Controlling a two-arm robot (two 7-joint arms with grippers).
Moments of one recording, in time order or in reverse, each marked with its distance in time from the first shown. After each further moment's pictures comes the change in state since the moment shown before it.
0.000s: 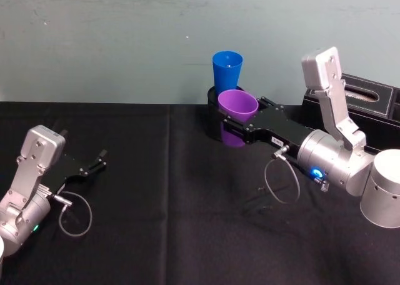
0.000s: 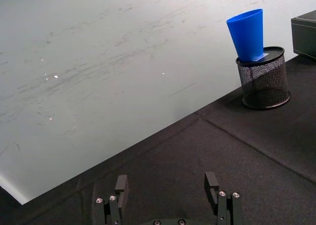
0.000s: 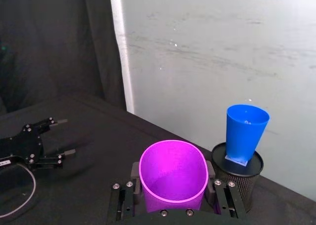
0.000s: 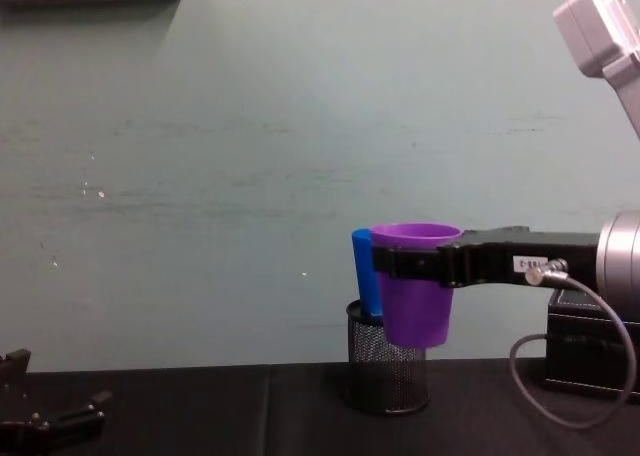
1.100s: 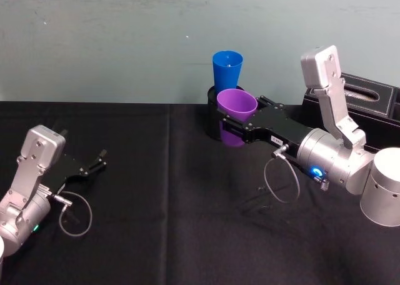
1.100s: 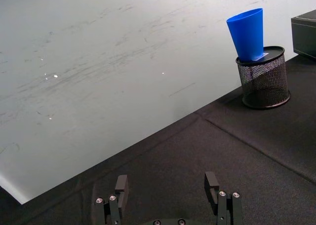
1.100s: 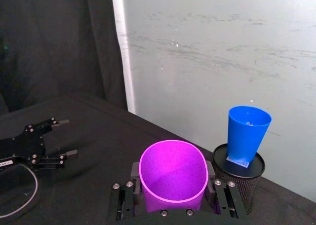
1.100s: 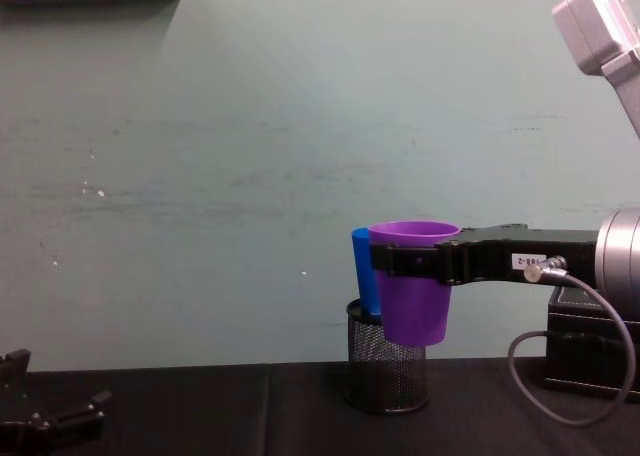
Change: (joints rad) left arm 0.000 0.000 0.000 0.000 0.000 0.000 0.000; right arm 0.003 0.002 -0.003 -0.005 0.001 0.005 0.002
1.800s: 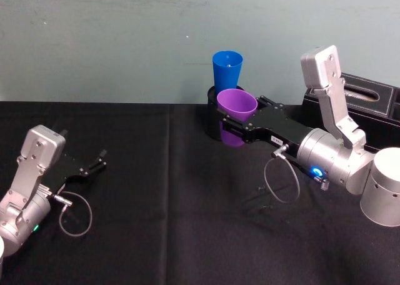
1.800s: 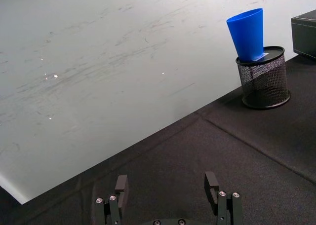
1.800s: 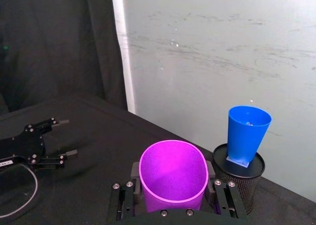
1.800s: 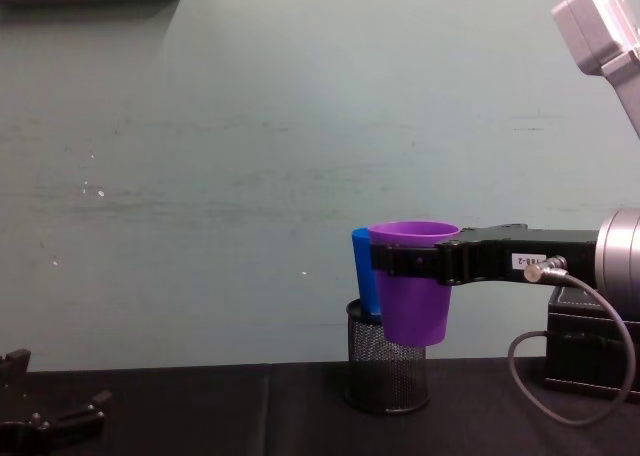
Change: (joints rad) left arm 0.000 0.000 0.000 0.000 0.000 0.000 0.000; right arm 0.000 0.000 0.000 0.000 0.000 0.001 0.000
